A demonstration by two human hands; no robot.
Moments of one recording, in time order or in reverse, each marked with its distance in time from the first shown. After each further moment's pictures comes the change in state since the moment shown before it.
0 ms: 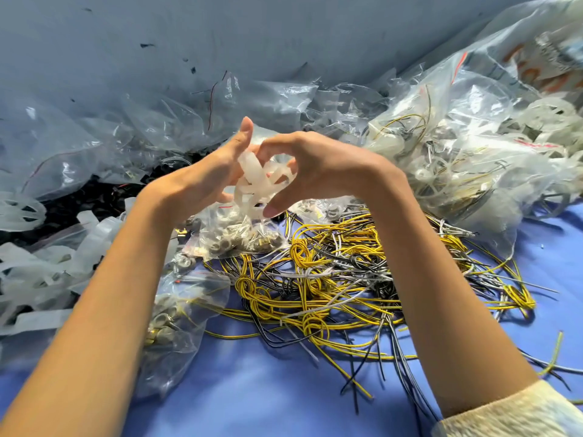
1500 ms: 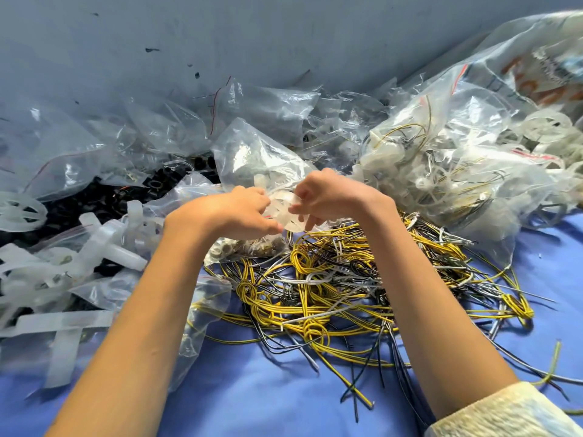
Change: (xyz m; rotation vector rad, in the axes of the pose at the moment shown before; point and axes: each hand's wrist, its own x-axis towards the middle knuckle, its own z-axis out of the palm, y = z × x) left_hand 0.012 -0.005 0.031 1.024 -0.017 -0.208; right_hand 0.019 0.065 0.029 -0.056 -0.056 0.343
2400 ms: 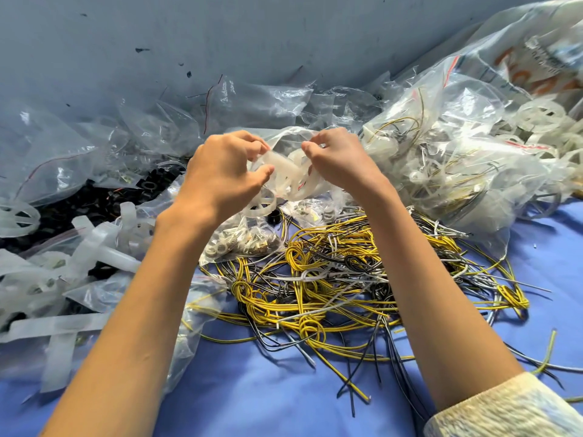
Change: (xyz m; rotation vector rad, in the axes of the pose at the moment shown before) left_hand -0.008 0.004 -0.015 -0.327 0.803 0.117; right_hand -0.008 -0.008 -0.027 0.147 0.548 0.095
